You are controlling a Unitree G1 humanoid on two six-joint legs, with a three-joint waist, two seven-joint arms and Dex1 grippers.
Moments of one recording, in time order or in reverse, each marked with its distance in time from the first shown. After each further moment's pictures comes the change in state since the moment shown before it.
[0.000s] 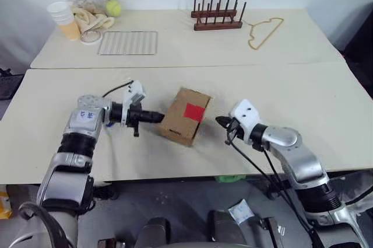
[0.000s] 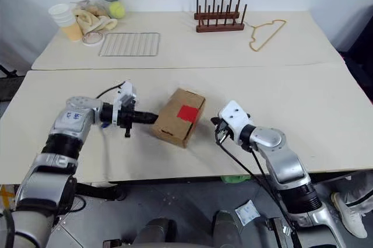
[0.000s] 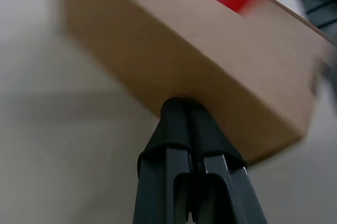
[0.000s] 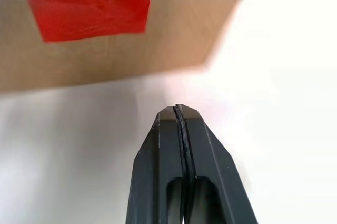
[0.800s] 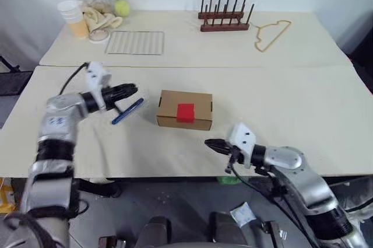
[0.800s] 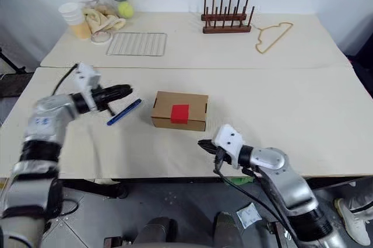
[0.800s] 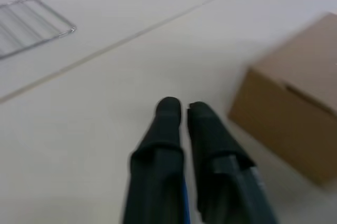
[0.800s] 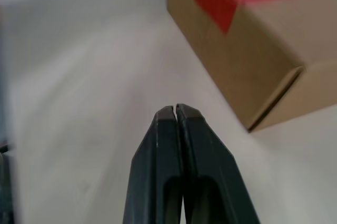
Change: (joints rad) left arm -0.150 -0.007 0.146 0.327 -0.010 -0.357 0.453; right arm 0.198 -0.009 0.098 -0.202 0.064 -0.063 0.091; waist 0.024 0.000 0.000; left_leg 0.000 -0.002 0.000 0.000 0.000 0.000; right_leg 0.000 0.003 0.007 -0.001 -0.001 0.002
